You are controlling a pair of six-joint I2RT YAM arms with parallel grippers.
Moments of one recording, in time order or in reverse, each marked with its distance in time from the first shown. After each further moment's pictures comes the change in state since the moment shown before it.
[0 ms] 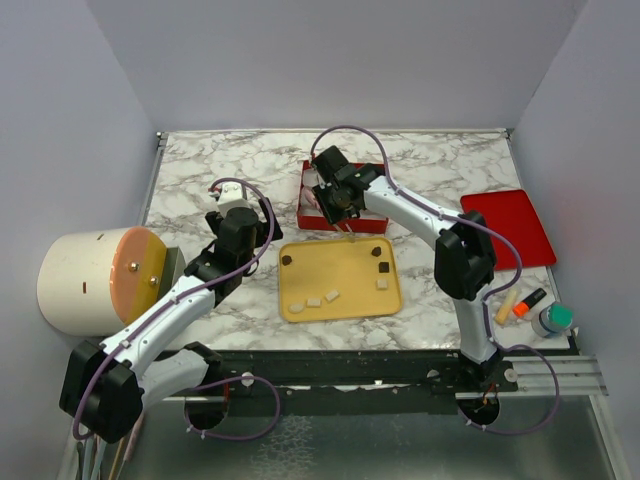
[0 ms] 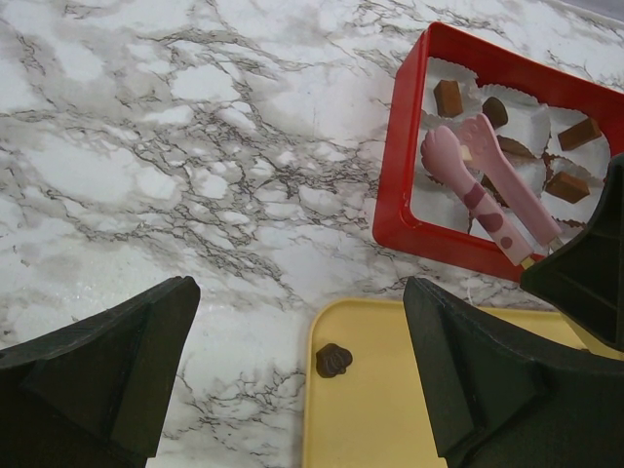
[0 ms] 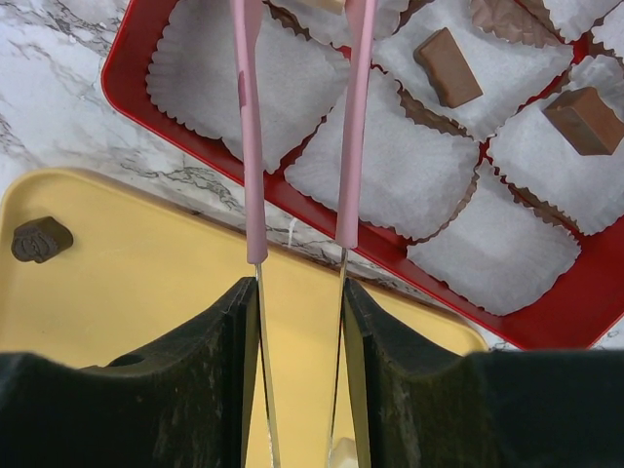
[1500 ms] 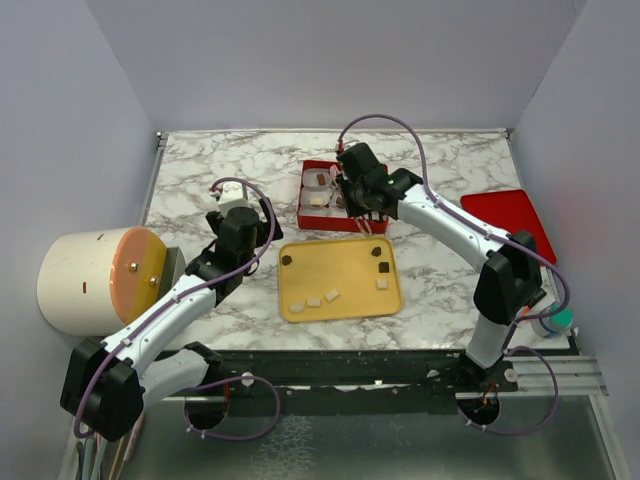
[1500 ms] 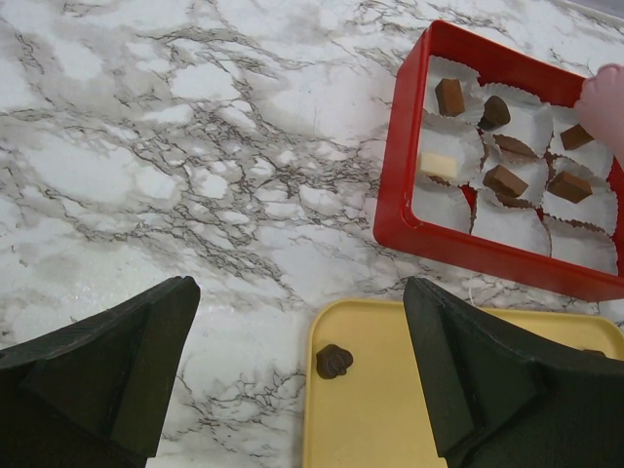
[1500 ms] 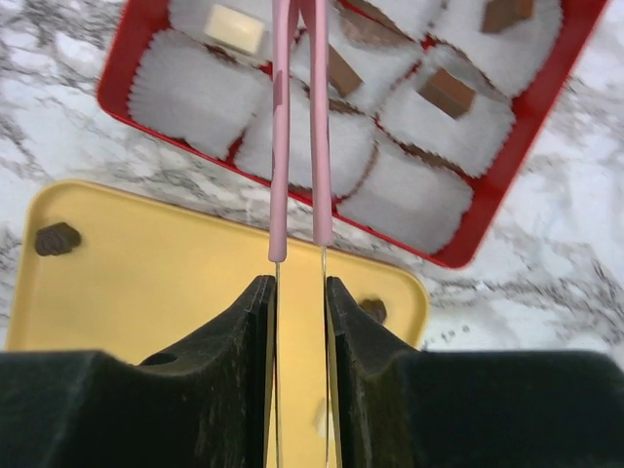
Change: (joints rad) left arm 0.000 0.010 0.000 0.006 0.000 0.000; right arm -0.016 -0.264 -0.200 0.108 0.099 0.057
